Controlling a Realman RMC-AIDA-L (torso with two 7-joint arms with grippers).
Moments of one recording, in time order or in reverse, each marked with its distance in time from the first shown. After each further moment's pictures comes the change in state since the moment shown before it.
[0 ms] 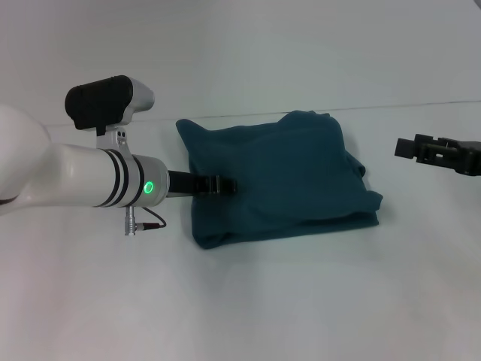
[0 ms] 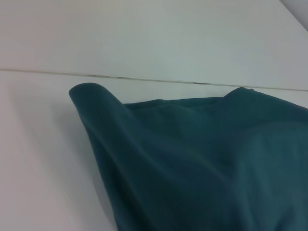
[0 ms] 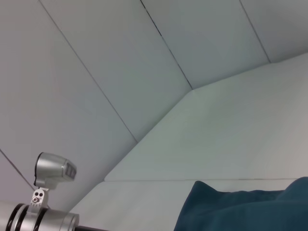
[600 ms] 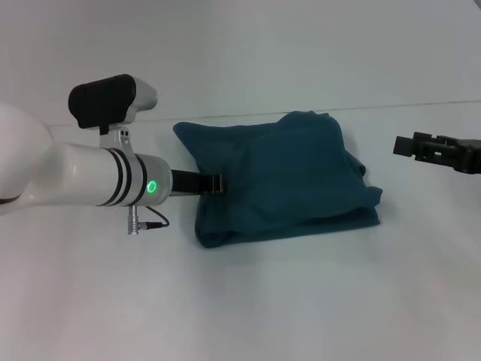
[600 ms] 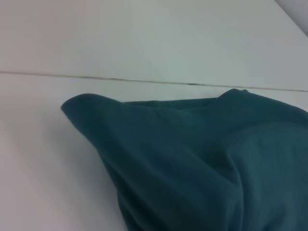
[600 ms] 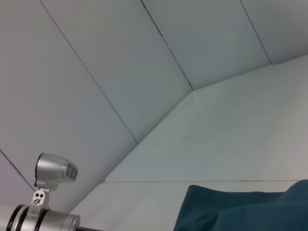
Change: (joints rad) left arm -0.004 -0.003 0.000 0.001 -0.008 0.002 0.009; right arm 0.004 0.001 0.001 0.000 0.001 0.002 0.000
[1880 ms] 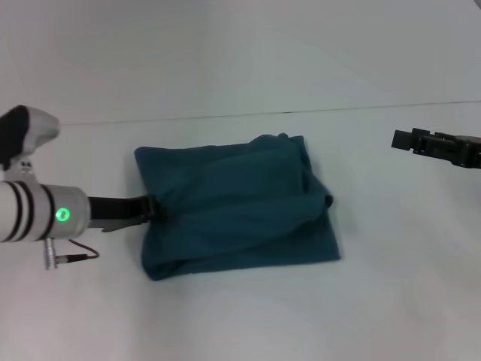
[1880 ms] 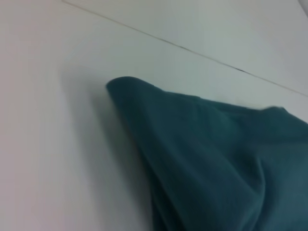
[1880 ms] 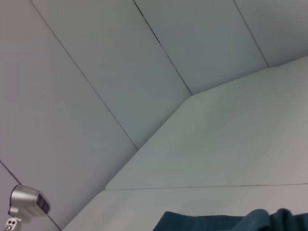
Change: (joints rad) left arm 0.250 0.035 -0.119 0.244 0.040 0.285 -0.089; right arm 0.011 0.005 0.017 0.011 0.000 0.009 0.019
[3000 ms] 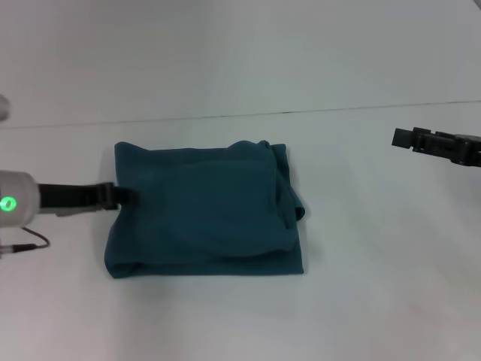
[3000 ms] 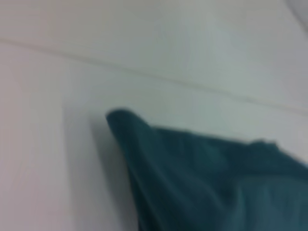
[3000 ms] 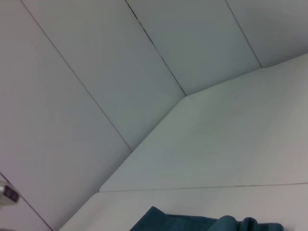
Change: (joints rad) left arm 0.091 0.001 -0.121 0.264 0.077 0.182 0.042; right arm 0.003 0.000 0.000 0.003 -0.002 0.020 0.006
